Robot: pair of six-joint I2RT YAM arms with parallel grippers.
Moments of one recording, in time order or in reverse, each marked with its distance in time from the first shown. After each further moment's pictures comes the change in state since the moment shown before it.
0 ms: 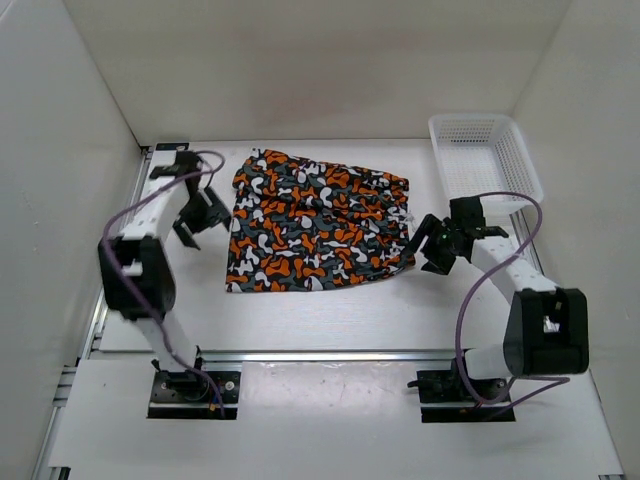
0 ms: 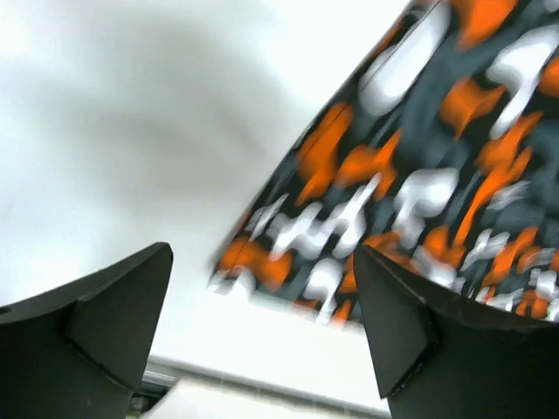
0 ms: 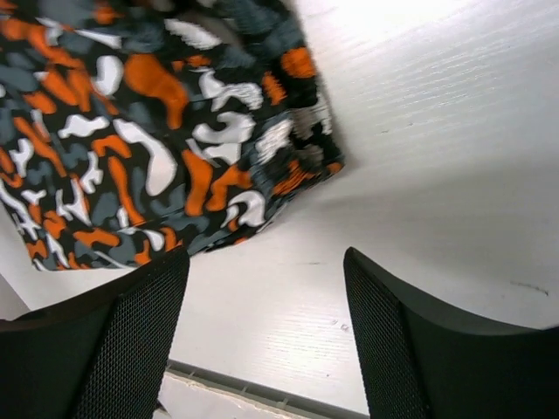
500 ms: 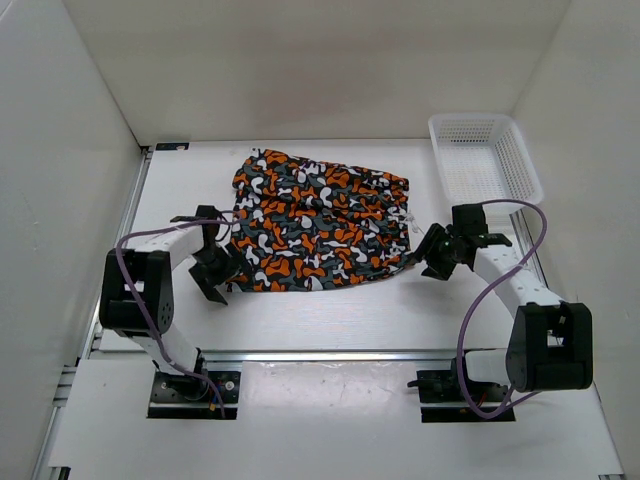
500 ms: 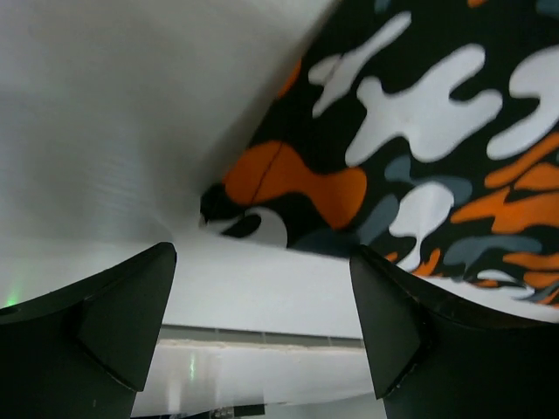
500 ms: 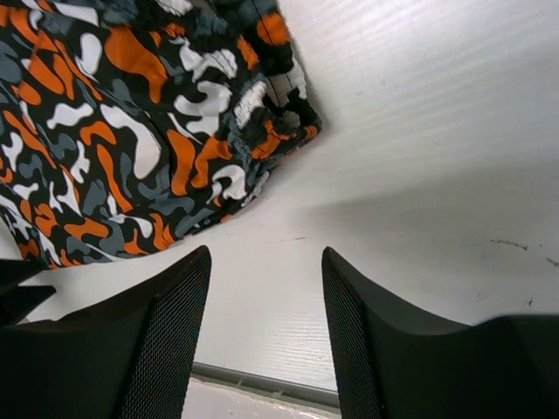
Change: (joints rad) left arm -0.064 -0.222 -0.593 0.183 0.228 -0.120; right arm 0.002 -0.101 -0.045 -0.047 0.035 0.017
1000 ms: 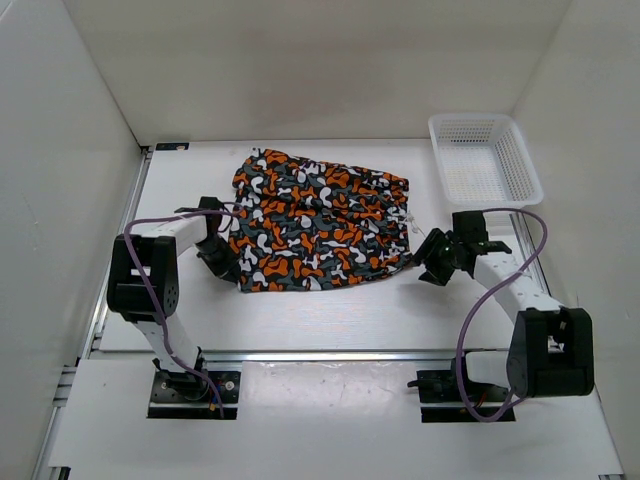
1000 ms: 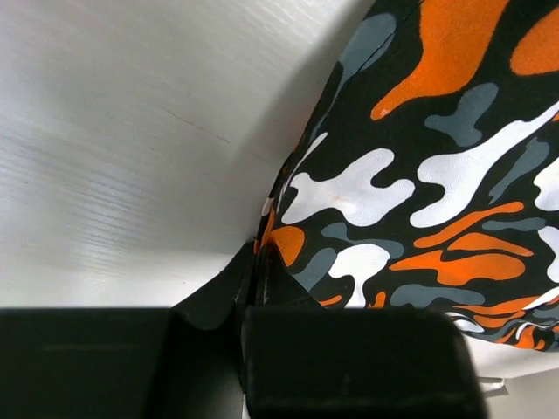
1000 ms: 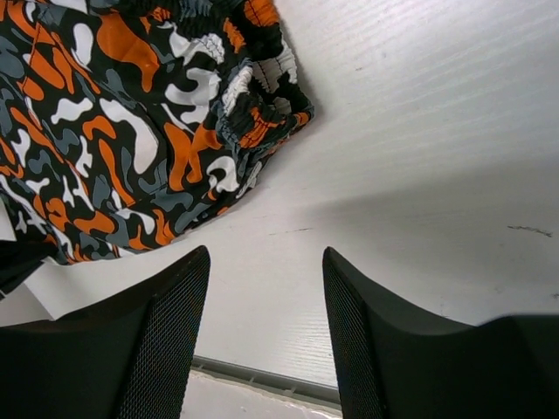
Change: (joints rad) left arm -0.003 0.124 0.095 0.056 -0.039 -0.030; right arm -0.002 -0.034 -0.066 0.040 -0.028 0.057
